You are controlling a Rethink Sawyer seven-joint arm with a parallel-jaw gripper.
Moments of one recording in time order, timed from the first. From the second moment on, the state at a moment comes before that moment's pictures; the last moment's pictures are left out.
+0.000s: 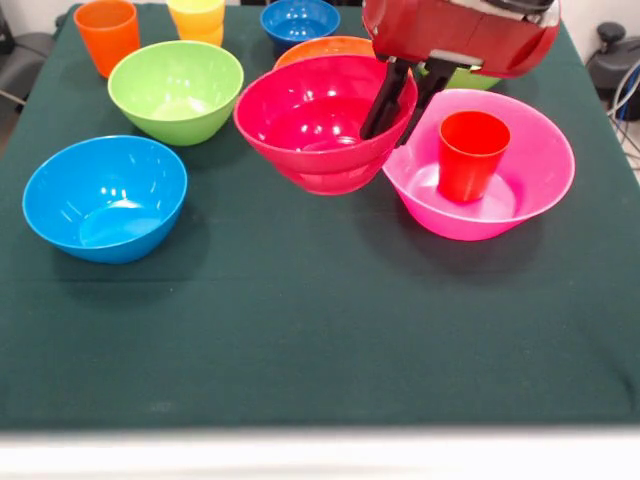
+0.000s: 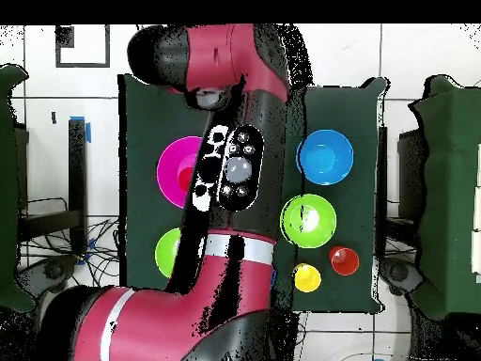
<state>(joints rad) 0.01 -0.26 -0.30 0.60 -0.04 1.20 1.52</state>
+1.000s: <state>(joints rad) 0.10 -0.34 -0.30 0.95 -0.02 1.07 1.66</state>
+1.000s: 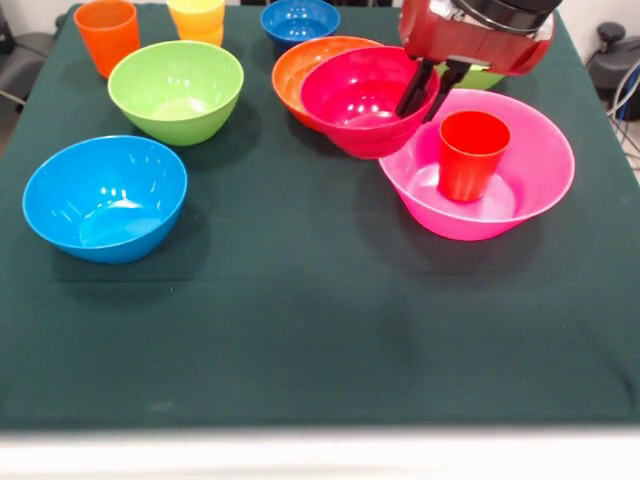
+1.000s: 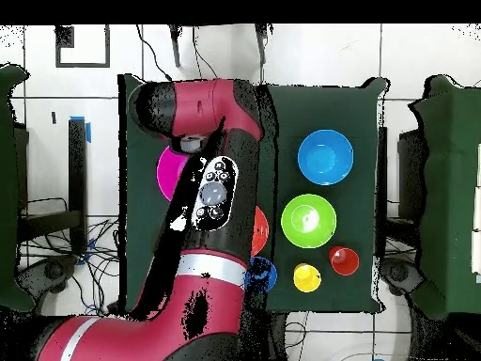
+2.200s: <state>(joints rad) 0.25 -0.31 -0.37 0.95 -0.02 1.07 1.77</state>
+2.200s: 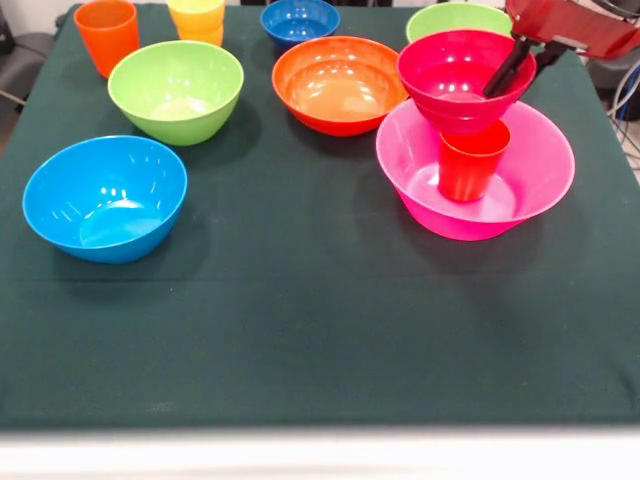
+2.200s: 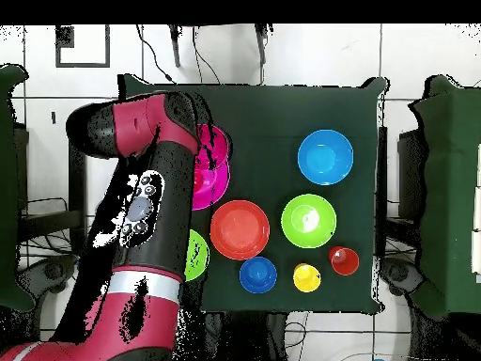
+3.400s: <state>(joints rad) 0.29 -0.17 -0.45 0.86 -0.02 1.15 1.77</state>
